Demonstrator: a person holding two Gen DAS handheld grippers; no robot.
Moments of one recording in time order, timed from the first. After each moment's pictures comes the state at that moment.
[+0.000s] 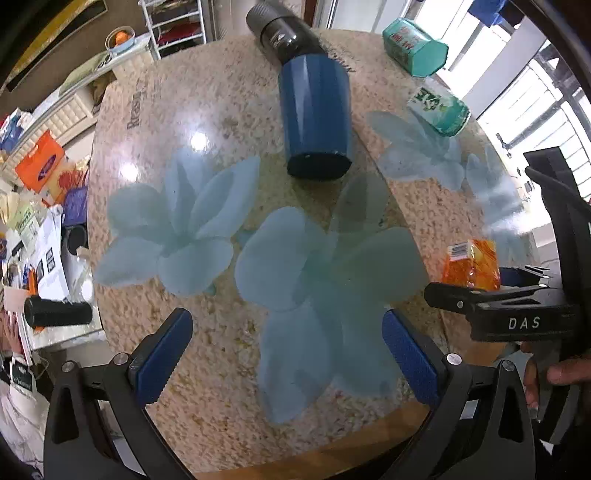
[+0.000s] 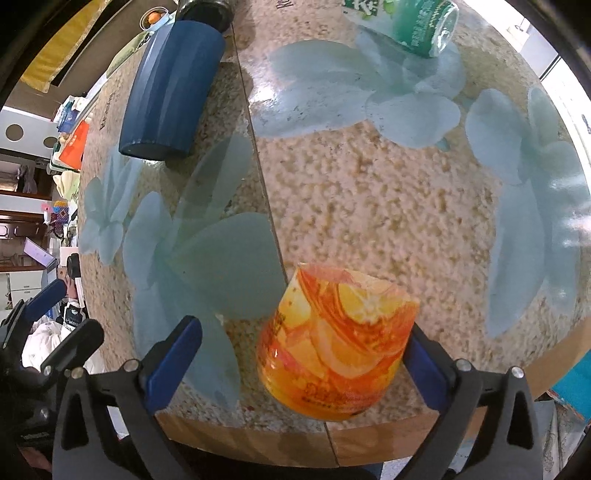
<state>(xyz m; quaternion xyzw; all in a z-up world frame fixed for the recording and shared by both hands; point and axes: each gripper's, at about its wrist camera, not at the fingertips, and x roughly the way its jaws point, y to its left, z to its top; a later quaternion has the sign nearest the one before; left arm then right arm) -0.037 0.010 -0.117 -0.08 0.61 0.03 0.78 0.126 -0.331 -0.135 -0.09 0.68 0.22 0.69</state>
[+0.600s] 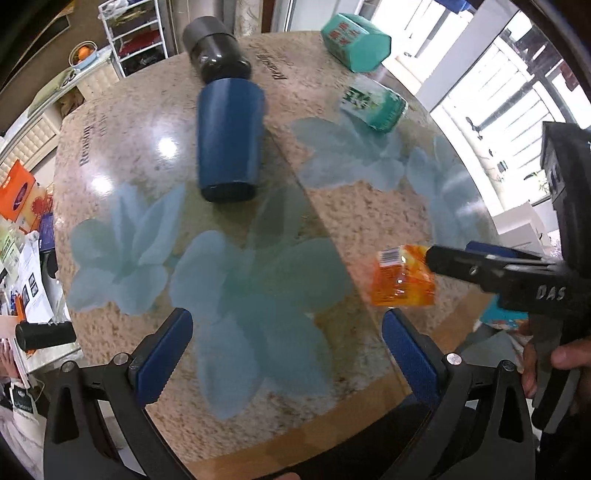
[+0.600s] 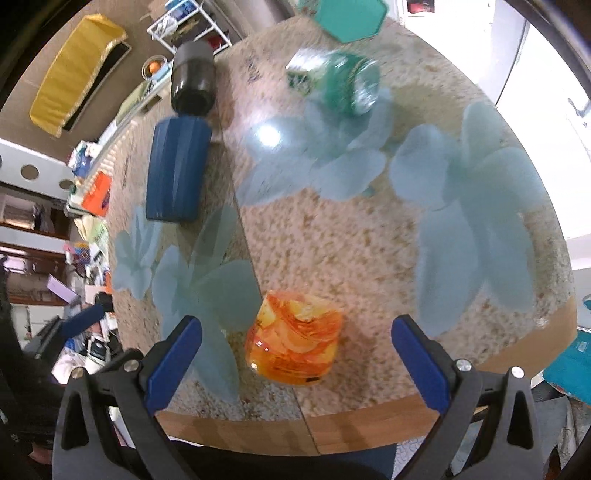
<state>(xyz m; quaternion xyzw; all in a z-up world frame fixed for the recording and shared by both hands) -0.013 -0.046 -0.090 -0.07 0.63 -0.03 0.77 0.148 -0.417 -0.071 0.00 0.64 0.23 0.73</state>
